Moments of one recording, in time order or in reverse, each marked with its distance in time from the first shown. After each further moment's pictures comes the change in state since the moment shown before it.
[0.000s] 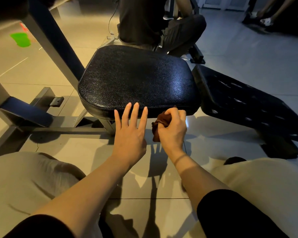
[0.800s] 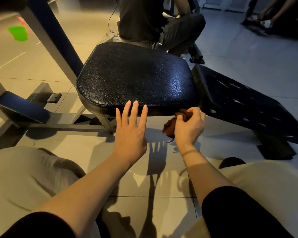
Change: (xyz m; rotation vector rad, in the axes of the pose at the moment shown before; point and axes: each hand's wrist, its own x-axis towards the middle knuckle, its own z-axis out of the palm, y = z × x) left_hand 0.000 0.008 0.002 -0.032 -0.002 -0.023; right_hand 0.022 0.013 -0.027 -0.011 0.209 0.234
